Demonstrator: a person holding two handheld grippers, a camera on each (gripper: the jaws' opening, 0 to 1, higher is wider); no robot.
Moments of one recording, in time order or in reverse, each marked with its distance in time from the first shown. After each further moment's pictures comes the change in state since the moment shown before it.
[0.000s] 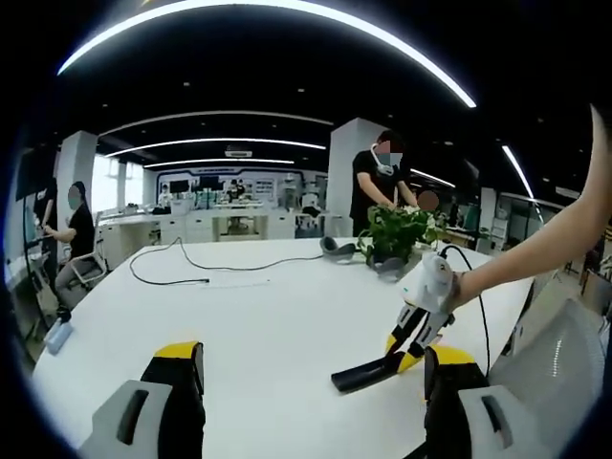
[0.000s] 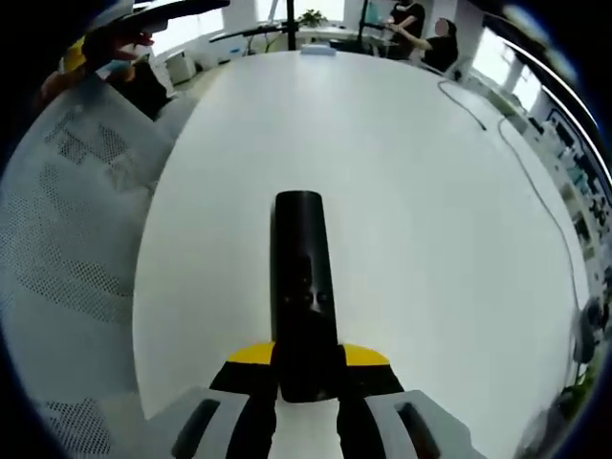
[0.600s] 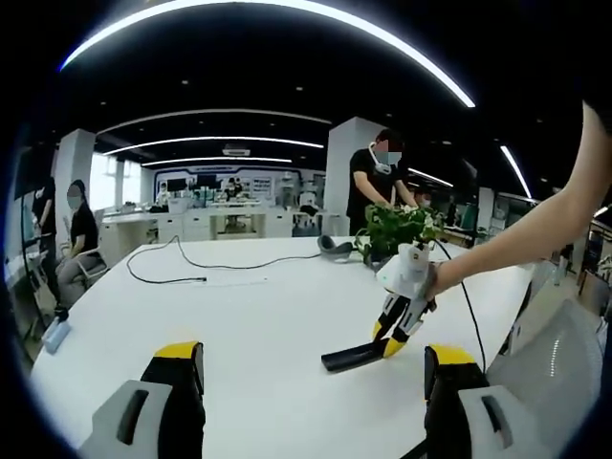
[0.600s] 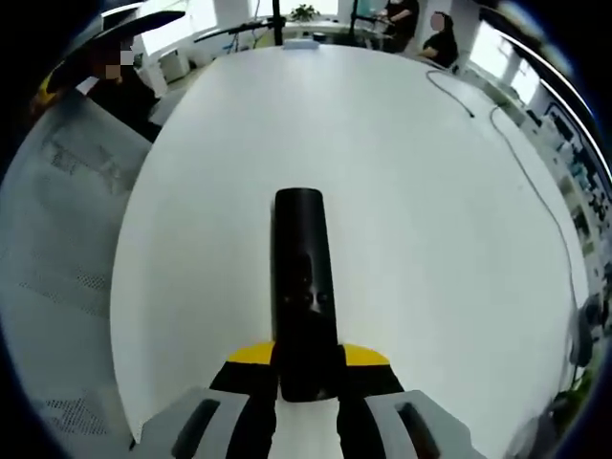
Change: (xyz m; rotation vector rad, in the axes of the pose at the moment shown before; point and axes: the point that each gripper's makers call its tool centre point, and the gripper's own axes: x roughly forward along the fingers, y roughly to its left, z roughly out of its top) left arm 0.001 -0.002 0.000 -0.002 0.005 -0.011; right arm -0.002 -0.042 -0.004 0.009 0.034 -0.001
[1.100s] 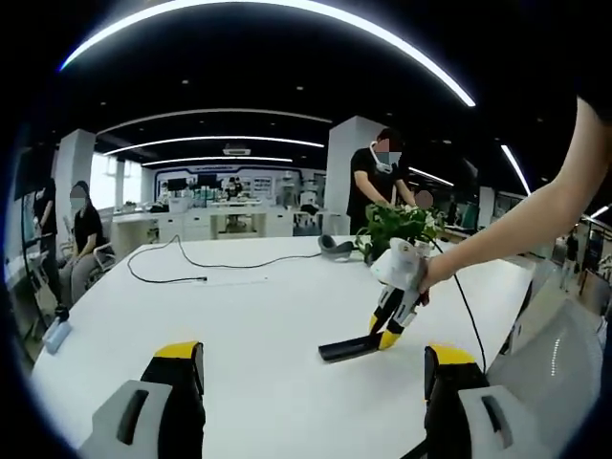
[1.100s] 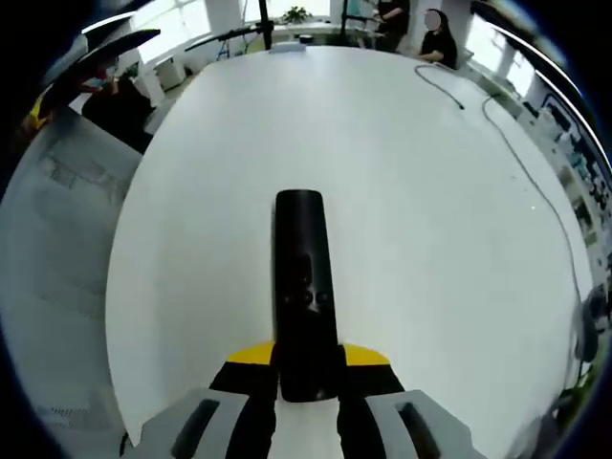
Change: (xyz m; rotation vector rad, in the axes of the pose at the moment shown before) left arm 0.000 0.001 -0.001 0.001 0.004 0.002; right arm -0.002 -0.014 0.000 0.043 -0.021 0.016
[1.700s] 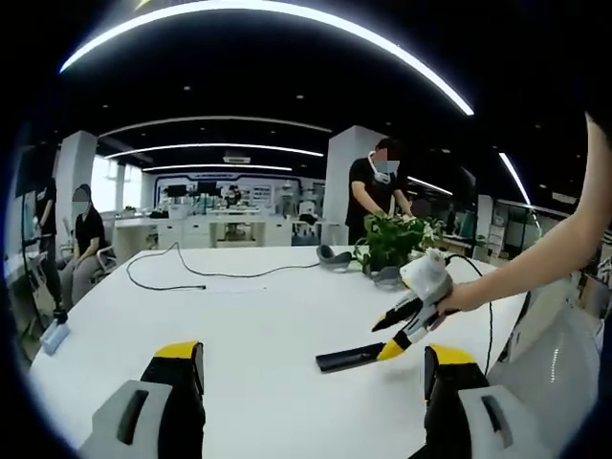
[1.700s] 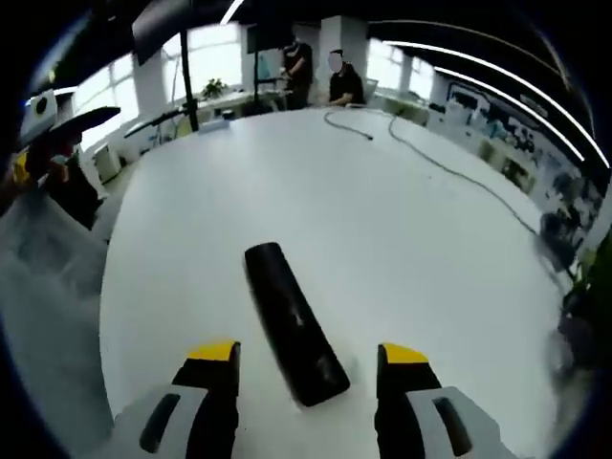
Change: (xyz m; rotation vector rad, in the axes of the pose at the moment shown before) left arm -0.002 -0.002 0.010 -0.010 -0.046 -0.009; right arm -0.036 0.003 0.014 0.358 -0.409 -0.273
